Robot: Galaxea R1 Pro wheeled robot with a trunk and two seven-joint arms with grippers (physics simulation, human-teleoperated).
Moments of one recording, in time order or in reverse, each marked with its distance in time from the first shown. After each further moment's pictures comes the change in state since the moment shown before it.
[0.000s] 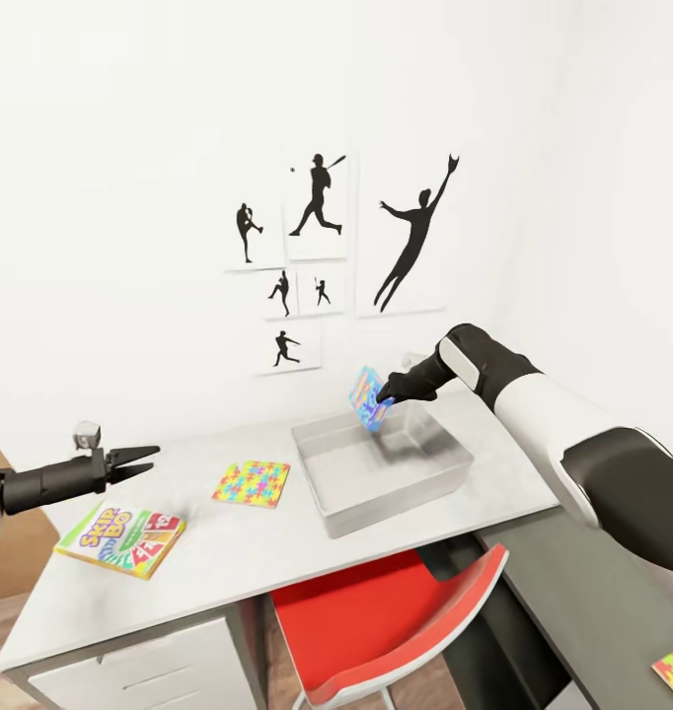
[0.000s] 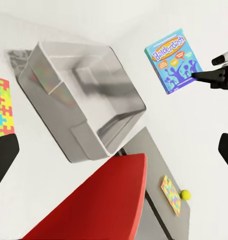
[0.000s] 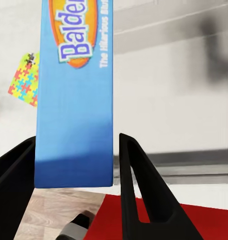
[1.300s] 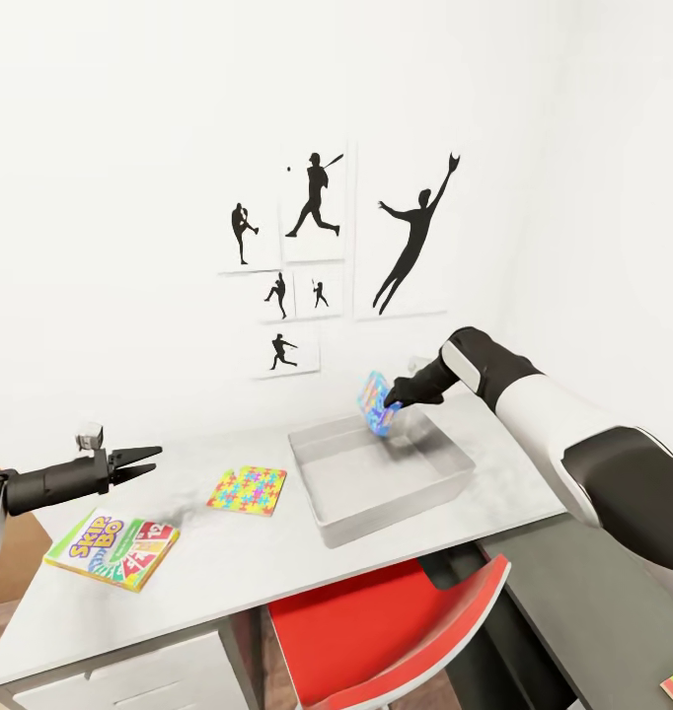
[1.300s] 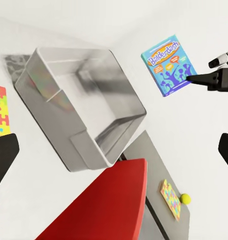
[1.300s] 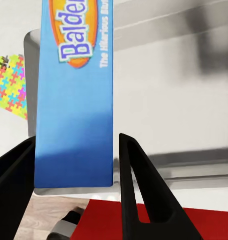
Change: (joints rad) left arm -0.001 -0.007 0.001 0.008 -0.001 -0.004 0.000; right arm -0.001 -0.003 -0.002 0.030 0.025 -0.001 -0.029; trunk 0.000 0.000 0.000
